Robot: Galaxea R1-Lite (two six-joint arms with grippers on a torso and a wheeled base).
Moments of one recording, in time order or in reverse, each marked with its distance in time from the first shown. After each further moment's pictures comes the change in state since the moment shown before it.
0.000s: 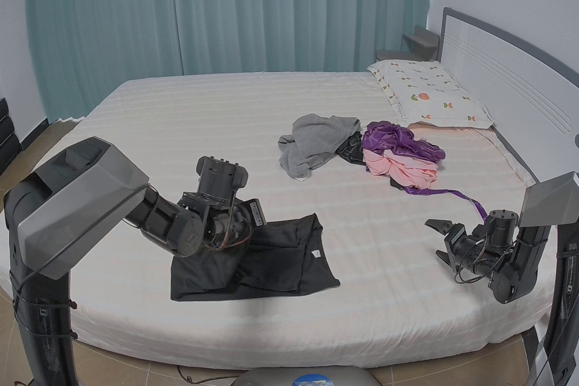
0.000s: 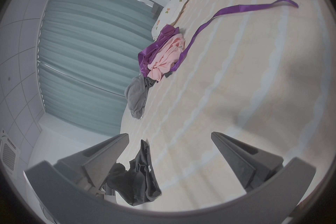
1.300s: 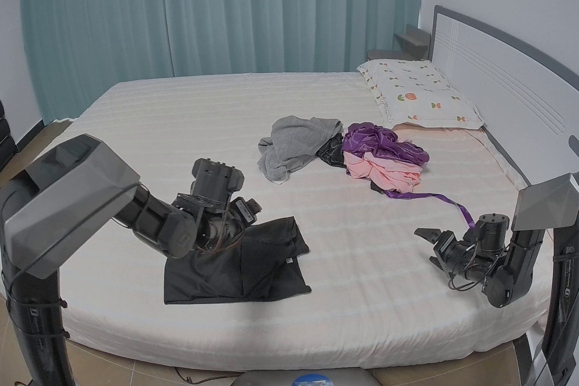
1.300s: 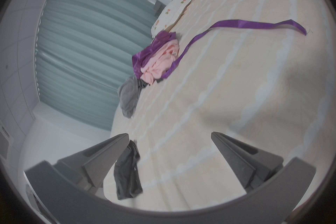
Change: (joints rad) left arm -0.007 -0.035 0.032 0.057 0.075 -0.304; right arm 0.065 0.000 0.009 0.037 -0.044 -0.076
